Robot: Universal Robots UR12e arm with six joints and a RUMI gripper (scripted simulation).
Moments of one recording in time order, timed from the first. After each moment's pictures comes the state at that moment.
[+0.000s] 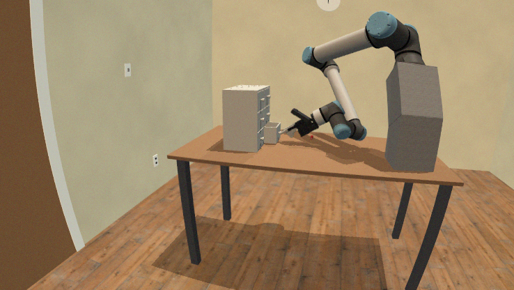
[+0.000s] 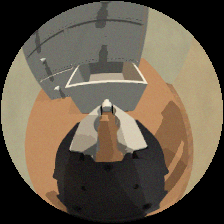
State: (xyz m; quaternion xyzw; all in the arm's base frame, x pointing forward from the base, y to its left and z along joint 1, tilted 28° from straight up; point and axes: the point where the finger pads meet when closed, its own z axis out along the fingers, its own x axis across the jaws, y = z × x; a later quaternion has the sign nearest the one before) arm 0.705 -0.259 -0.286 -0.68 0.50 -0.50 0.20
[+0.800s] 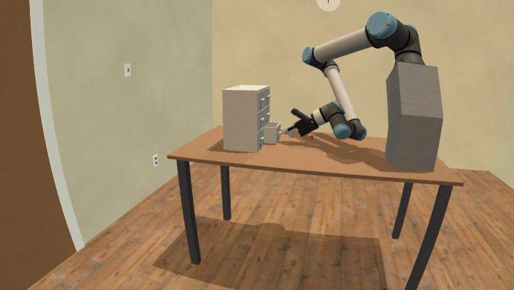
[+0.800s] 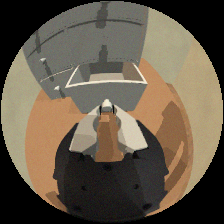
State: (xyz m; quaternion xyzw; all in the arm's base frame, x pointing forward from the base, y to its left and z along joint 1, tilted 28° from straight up) arm 0.705 -0.259 -0.286 -0.68 0.50 -0.50 0.20
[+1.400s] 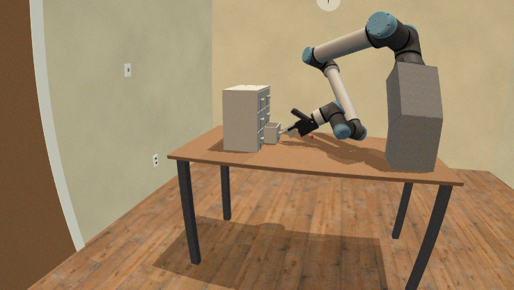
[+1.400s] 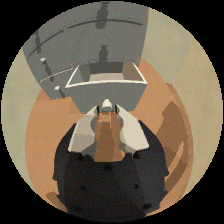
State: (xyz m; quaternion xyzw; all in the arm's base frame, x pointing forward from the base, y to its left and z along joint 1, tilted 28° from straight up) arm 0.705 -0.259 -0.286 -0.68 0.50 -0.50 0.20
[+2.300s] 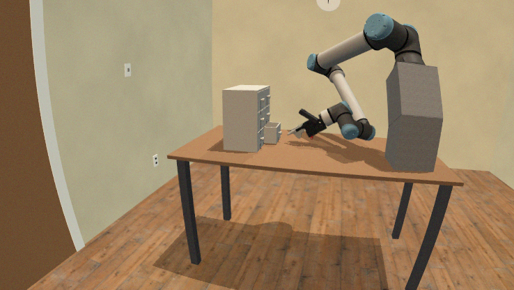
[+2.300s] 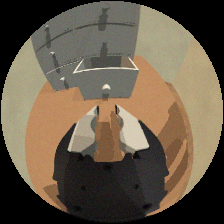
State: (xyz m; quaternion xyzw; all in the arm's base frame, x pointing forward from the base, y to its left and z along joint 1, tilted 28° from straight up) arm 0.661 -0.259 -0.287 -0.68 0.50 -0.50 0.20
